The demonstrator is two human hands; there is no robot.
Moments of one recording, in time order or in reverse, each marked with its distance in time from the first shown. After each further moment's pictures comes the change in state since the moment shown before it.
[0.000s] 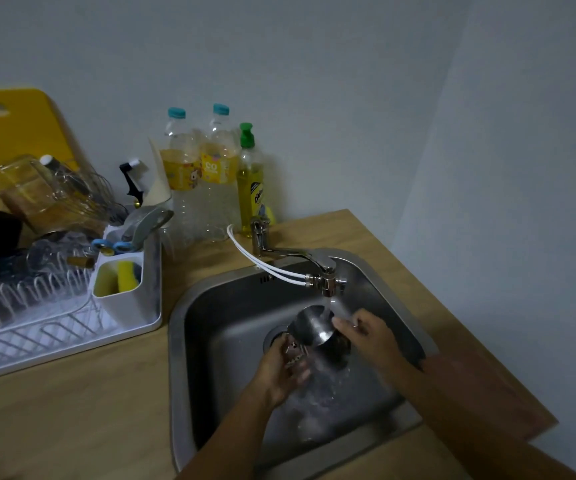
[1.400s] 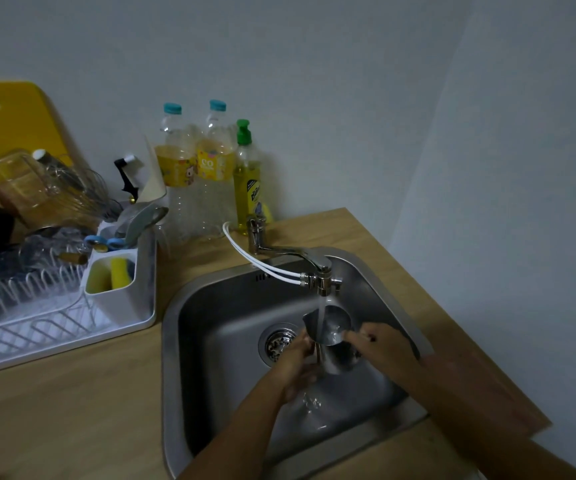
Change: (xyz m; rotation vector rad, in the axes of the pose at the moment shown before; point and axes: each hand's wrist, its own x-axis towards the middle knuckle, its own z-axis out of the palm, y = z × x) left_hand 0.004 -0.010 0.027 0.400 -0.152 0.060; right_hand 0.006 0.020 -0.022 -0.444 -0.067 0.087
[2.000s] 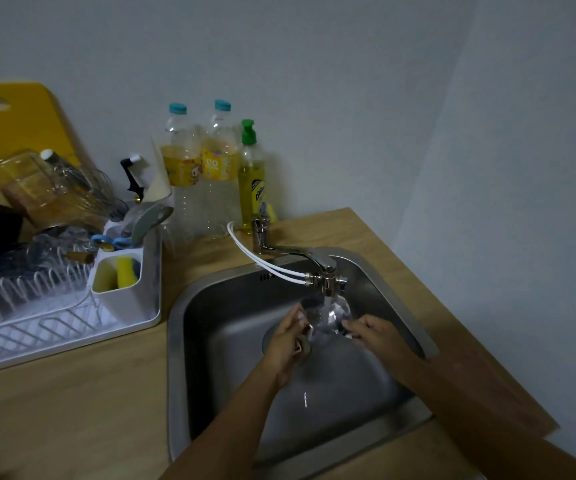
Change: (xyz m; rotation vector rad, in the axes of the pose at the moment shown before) left_hand 0.012 0.015 -0.019 -0.082 0.086 0.192; right_hand 0.009 -0.007 0.003 0.517 -0.091 0.015
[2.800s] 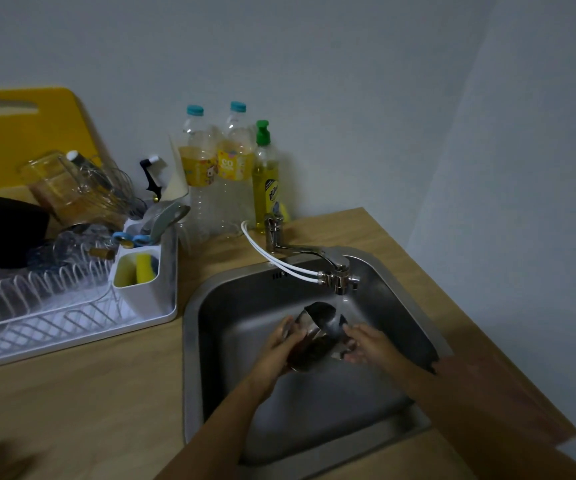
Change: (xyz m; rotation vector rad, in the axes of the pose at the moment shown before) left_hand -0.032 0.000 -0.034 0.137 0.033 -0.012; right_hand 0.006 0.003 0.031 0.190 -0.087 0.192
